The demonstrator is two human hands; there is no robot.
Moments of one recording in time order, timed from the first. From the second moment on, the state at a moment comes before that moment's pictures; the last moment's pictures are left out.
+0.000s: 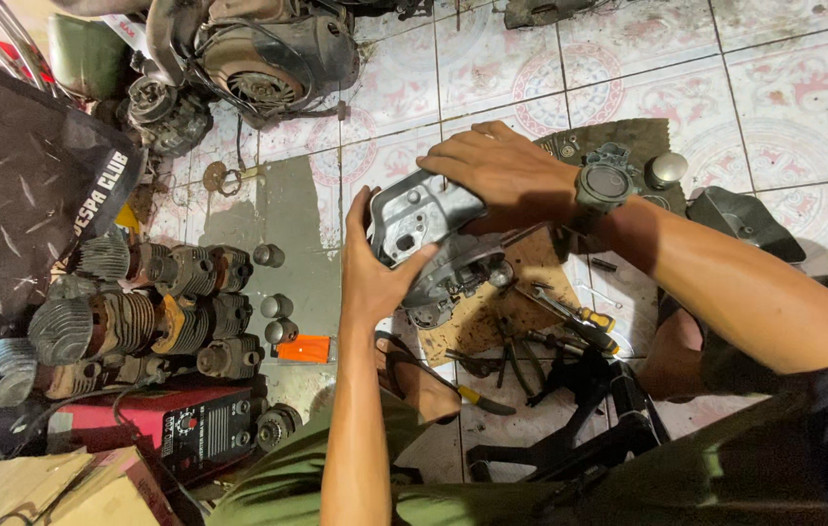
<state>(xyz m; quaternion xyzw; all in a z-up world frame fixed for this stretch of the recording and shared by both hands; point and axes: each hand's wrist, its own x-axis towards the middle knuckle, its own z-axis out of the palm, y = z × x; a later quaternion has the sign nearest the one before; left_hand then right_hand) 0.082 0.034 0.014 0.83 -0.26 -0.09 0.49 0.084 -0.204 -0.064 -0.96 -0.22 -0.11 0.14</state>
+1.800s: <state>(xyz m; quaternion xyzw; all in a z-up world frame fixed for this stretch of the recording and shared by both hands) 0.130 0.033 -0.073 0.84 -0.13 -0.23 0.48 0.098 -0.233 -0.113 -0.95 -0.23 -0.01 0.22</state>
